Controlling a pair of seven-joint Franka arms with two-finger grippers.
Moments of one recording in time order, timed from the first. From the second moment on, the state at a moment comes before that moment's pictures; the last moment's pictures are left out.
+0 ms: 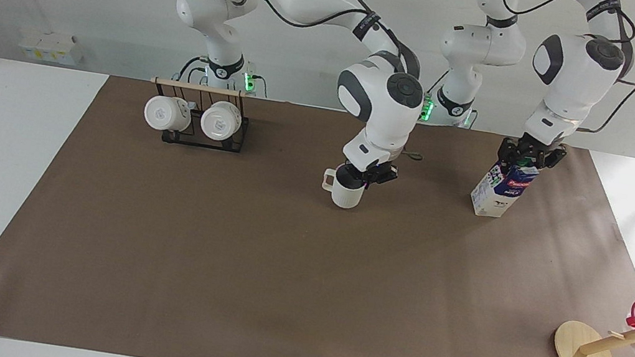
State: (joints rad) left arm 0.00 -0.39 0.02 -2.44 0.04 2.11 0.06; right arm 0.75 0.59 0.00 -1.36 0.03 1.89 0.78
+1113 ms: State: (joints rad) left arm 0.00 -0.40 0.02 -2.41 0.04 2.07 0.06; right arm 0.73 0.53 -0.01 -1.33 0.03 1.90 0.79
